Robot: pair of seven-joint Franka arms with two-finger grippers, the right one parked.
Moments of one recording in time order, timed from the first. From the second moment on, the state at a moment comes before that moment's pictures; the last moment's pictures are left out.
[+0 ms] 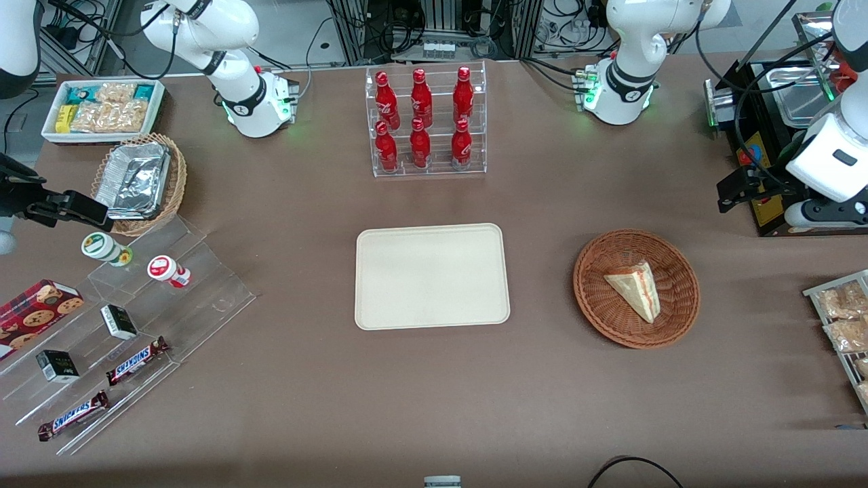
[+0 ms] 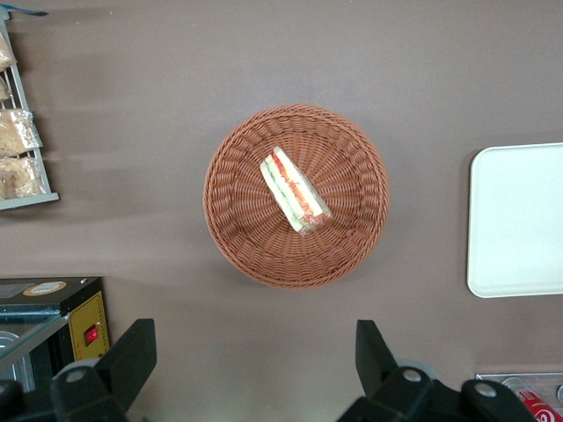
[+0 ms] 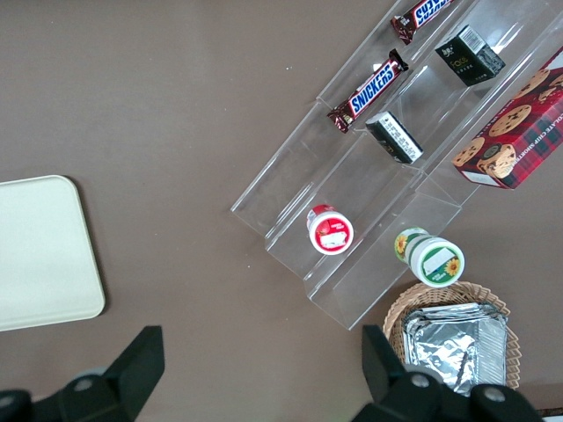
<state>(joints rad) -0.04 0.02 -0.04 -1.55 0.03 1.55 -0.05</state>
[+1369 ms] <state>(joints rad) -0.05 0.13 -0.09 -2.12 0.06 2.34 -0.64</state>
